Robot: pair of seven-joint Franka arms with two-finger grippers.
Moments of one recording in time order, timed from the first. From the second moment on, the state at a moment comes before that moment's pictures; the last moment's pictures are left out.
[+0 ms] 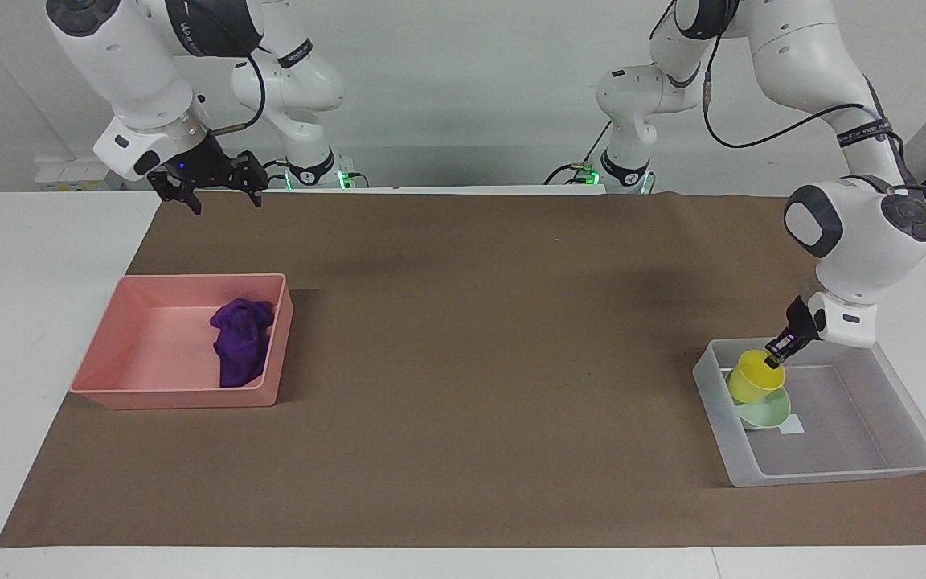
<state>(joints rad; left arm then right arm) 0.01 0.29 0.03 -1.82 -0.04 2.22 -0.31 -0.07 -0.12 0.08 -1.76 0.02 1.47 -0.11</state>
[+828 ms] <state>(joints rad) -0.06 0.01 0.00 -1.71 -0.02 1.77 -0.20 -0.07 -0.13 0.08 -1.76 0.02 1.47 -0.11</state>
